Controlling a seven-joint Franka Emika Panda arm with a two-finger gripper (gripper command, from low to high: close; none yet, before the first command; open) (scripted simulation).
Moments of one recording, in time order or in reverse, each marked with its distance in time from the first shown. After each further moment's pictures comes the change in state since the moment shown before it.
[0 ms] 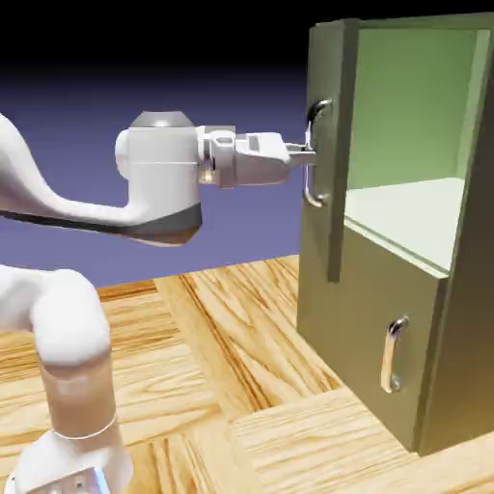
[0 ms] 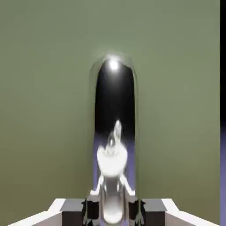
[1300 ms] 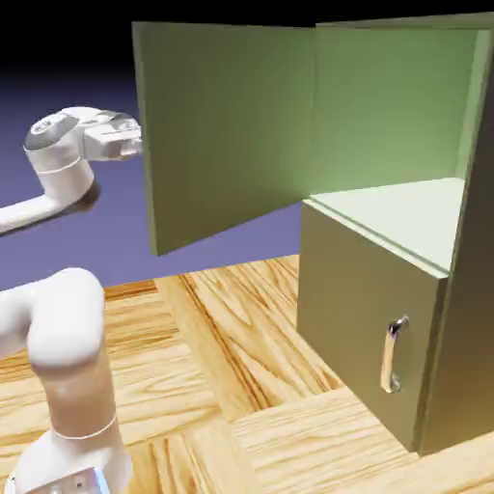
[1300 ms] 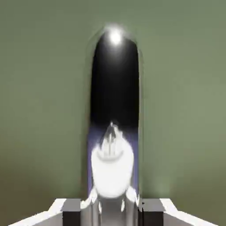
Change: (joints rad) arm -0.203 -0.562 1.036 0.057 1.464 -0.884 -0.624
